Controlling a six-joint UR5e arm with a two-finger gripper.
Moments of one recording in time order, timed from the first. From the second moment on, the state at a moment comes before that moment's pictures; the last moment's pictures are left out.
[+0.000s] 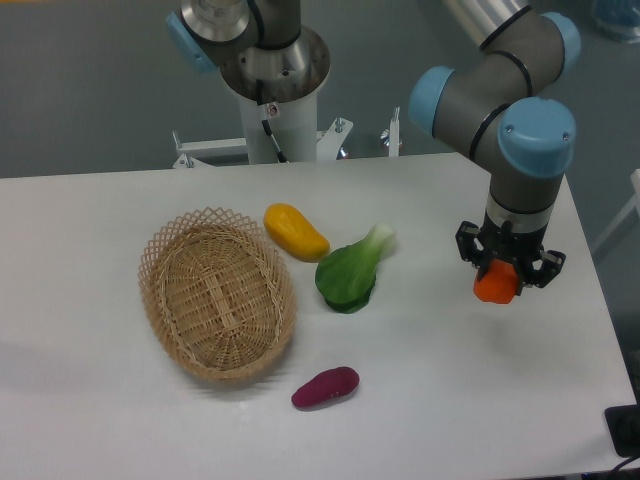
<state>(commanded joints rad) 2.69 -1.98 -1.52 -1.04 1.59 1.23</state>
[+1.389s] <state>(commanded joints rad) 2.36 -1.97 -1.60 -1.05 1.59 0.95</state>
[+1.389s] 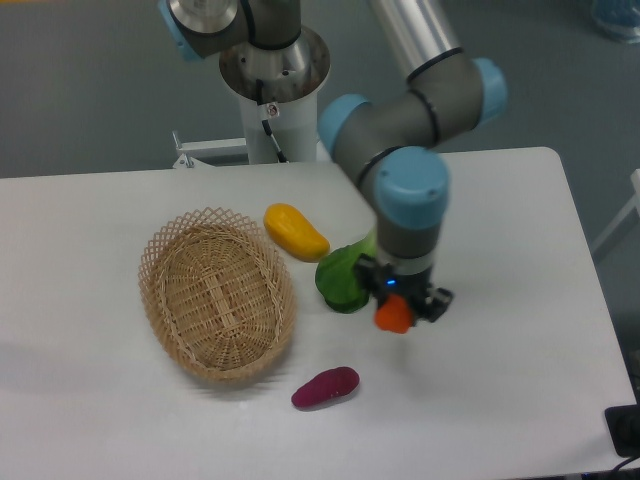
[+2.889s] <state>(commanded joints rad) 2.28 -1.93 -1.68 -1.03 1.63 0.81</state>
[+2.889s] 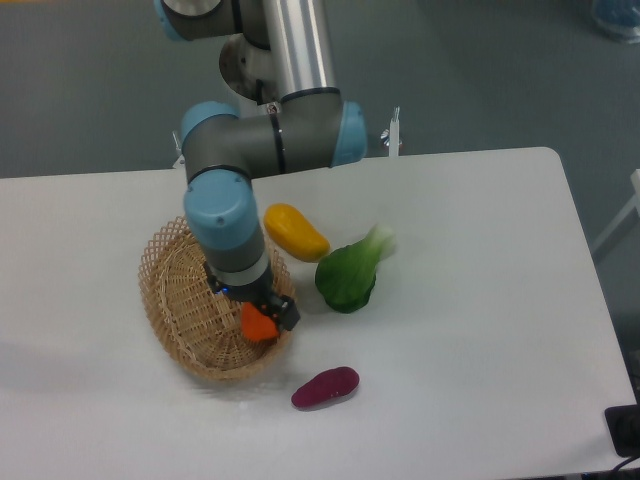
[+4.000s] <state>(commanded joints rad) 2.71 -1.97 -1.56 -1.00 1.56 1.34</state>
